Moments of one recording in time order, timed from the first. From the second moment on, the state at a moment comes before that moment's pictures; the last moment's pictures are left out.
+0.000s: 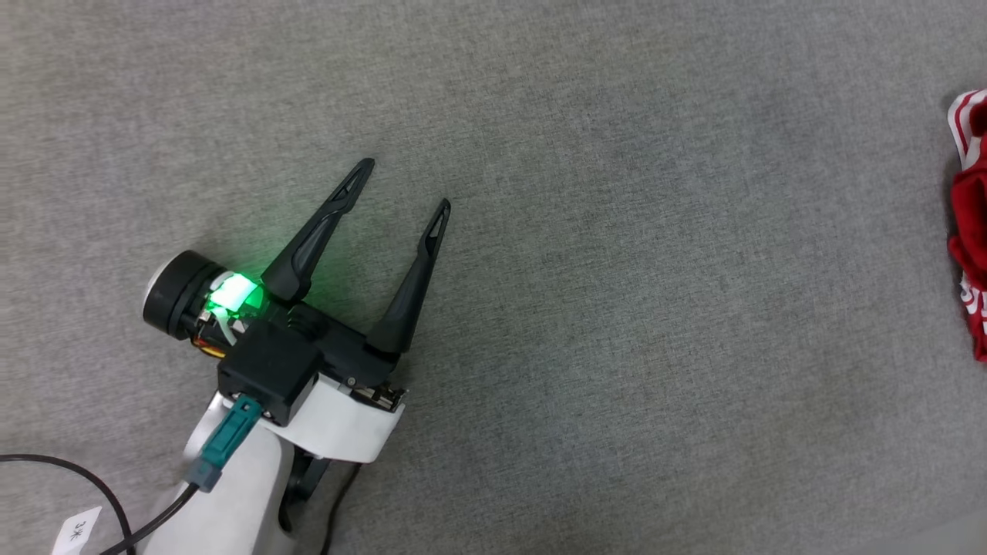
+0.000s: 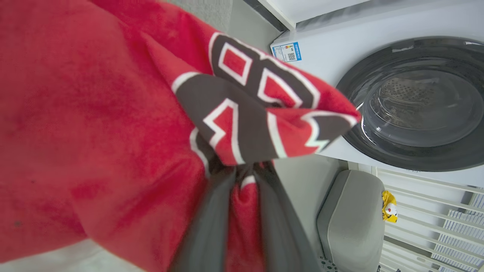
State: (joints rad) left arm -0.34 0.28 -0.32 -0.13 -0.10 -0.12 -0.26; right arm -0.60 -0.86 0.17 0.57 0.09 0.13 0.19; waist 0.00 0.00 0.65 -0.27
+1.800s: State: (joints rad) left arm 0.02 0.06 0.01 -0.02 -0.16 -0.10 -0.26; right arm -0.02 -0.09 -0.07 -0.01 0.14 0.13 -0.23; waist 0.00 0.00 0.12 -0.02
